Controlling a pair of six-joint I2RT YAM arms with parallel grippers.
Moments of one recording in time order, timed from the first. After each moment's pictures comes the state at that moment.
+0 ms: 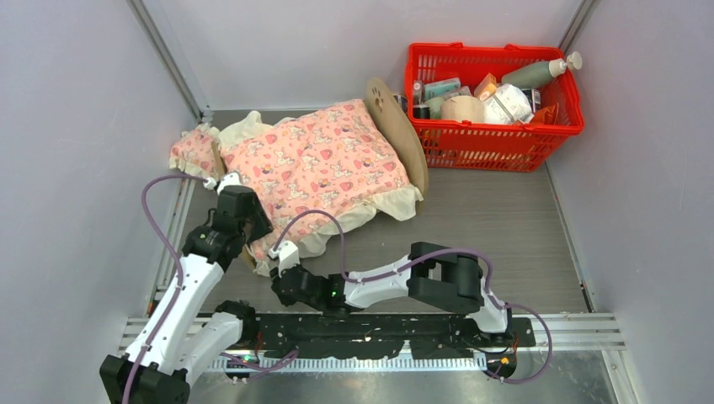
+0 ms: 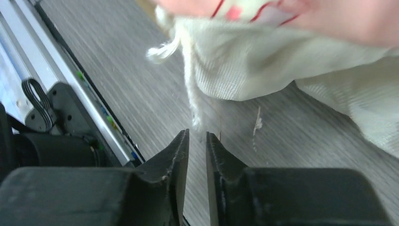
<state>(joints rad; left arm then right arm) -0.27 0.86 0.78 -0.73 -0.24 -0.59 1.43 2.08 1.24 0.34 0.37 0.56</state>
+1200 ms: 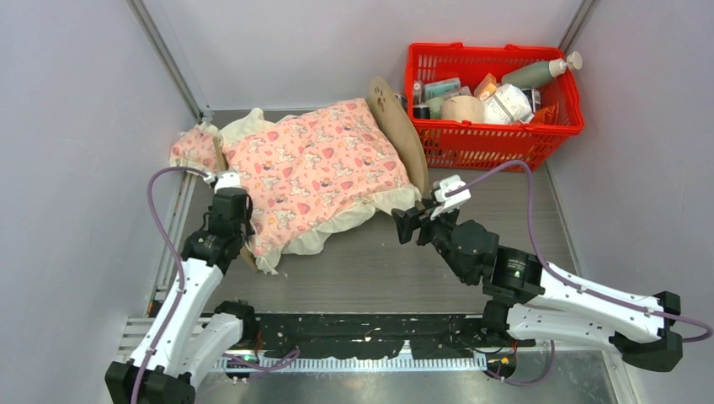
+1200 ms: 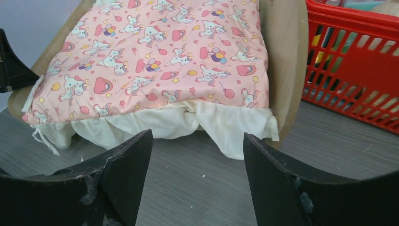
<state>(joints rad) -0.22 0.82 0.73 -0.67 -0.46 -0.26 1.19 0.79 0.81 -0.18 0.71 0.21</state>
